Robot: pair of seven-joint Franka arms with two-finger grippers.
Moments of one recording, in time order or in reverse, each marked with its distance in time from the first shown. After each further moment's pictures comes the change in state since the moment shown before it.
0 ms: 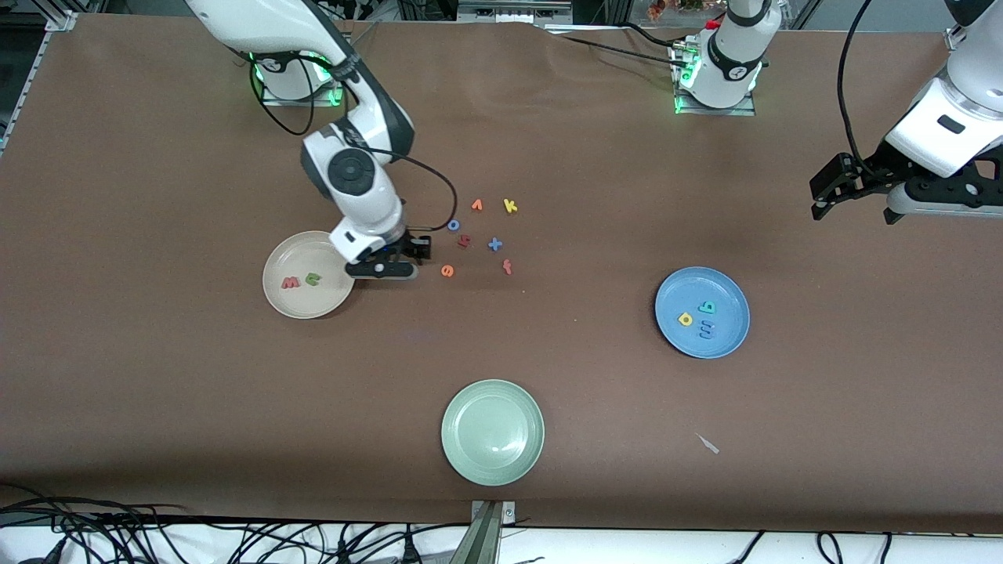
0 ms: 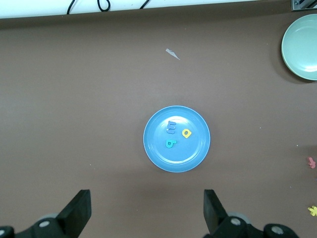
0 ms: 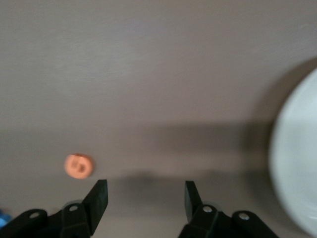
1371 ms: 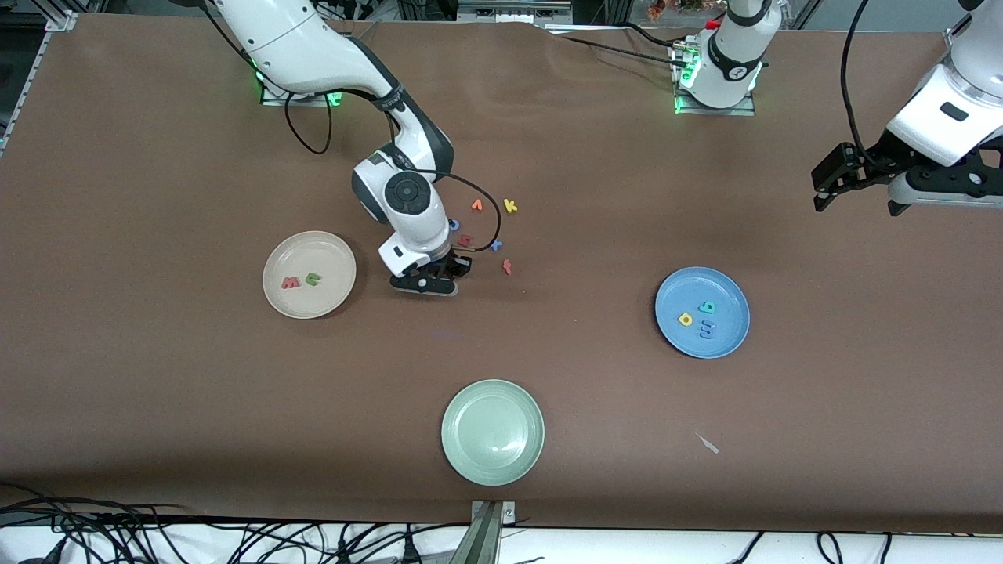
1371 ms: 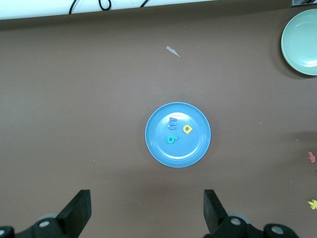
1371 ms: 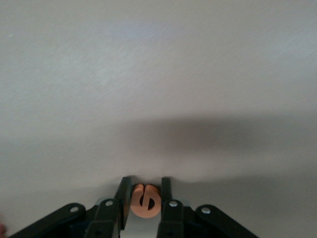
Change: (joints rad) left arm -0.019 -0.001 0.009 0.036 0.014 -0.052 0.000; right arm 0.074 0.159 -0.034 0.177 -0.041 -0.010 0.101
